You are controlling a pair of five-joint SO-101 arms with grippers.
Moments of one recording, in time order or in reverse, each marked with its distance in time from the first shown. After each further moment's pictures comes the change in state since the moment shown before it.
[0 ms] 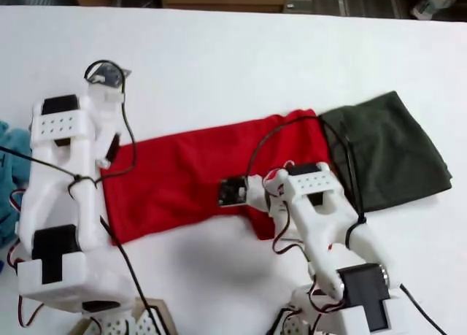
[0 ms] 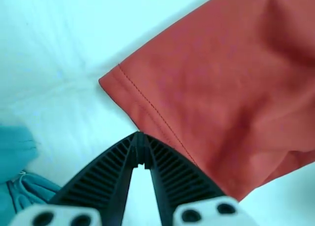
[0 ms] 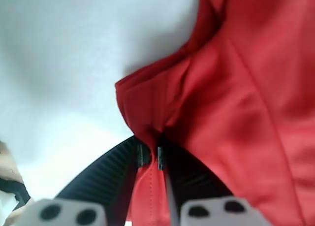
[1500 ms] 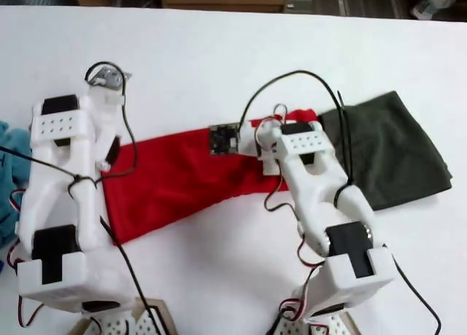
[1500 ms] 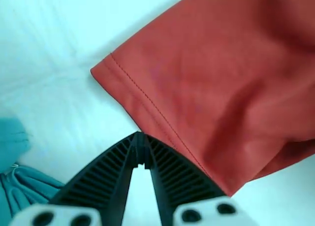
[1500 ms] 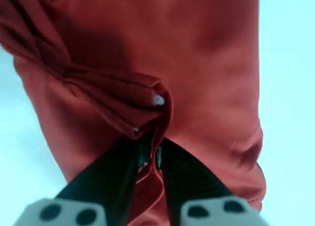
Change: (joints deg) left arm 0.0 0.0 0.0 2.5 0.0; right arm 0.9 15.1 -26.0 -13.5 6.1
